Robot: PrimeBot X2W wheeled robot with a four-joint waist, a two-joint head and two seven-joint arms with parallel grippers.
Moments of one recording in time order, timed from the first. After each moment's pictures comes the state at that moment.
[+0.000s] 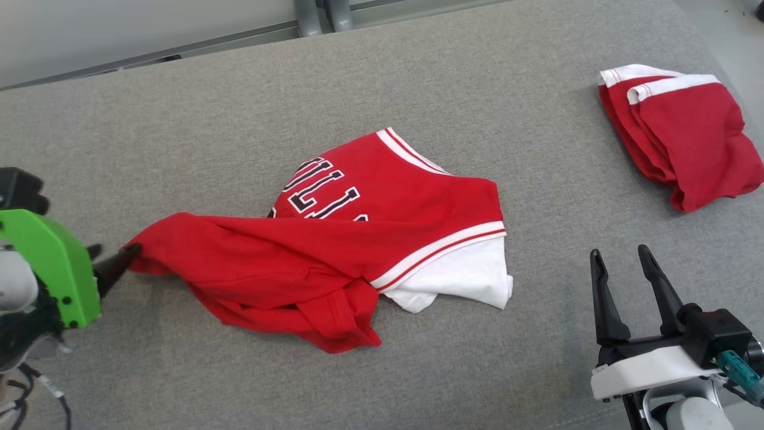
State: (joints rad) left arm -0.41 0.75 -0.36 0.01 -1.10 0.09 0.80; right arm 0.01 -0.05 -0.03 0.05 0.13 0.13 -0.26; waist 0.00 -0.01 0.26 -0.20
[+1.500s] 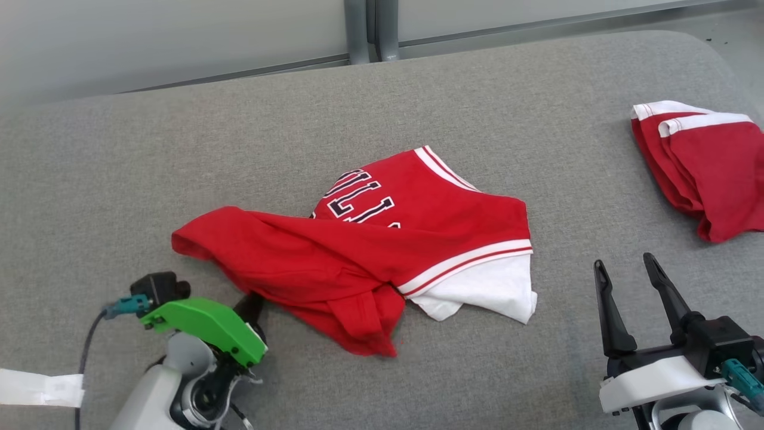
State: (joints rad) left arm -0.28 0.23 -0.40 0.40 -1.10 0.04 0.22; right arm 0.07 -0.07 -0.03 -0.05 0.07 0.13 -0.20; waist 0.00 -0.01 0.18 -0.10
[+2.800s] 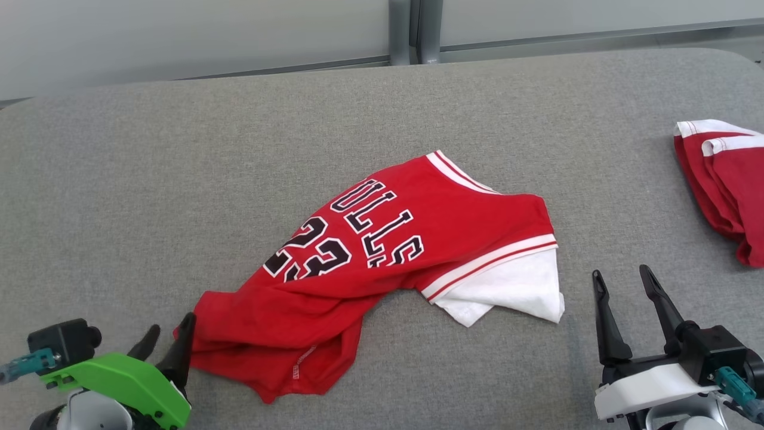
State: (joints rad) left arm 0.03 0.51 -0.31 -0.06 -0.99 0.23 0.22; right arm 0.07 -0.05 -0.04 0.03 0.09 0.13 -0.25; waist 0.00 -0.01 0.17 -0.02
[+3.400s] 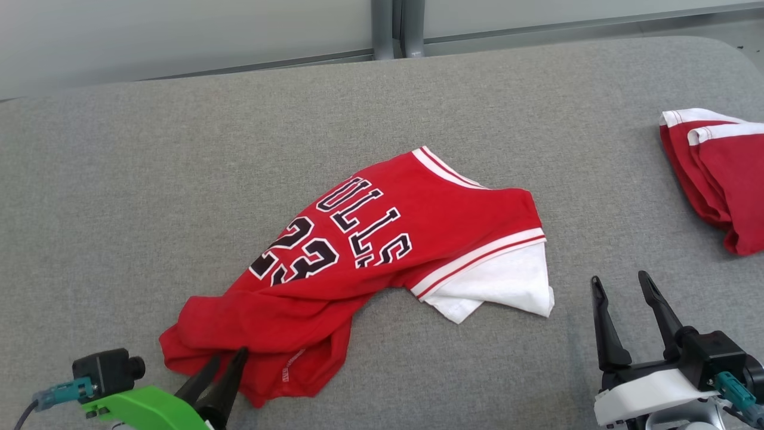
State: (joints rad) left arm 0.14 0.48 -0.33 -0.23 -1.08 0.19 0.26; right arm 0.09 -0.05 -0.04 0.02 0.09 0.13 -0.24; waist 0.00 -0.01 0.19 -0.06
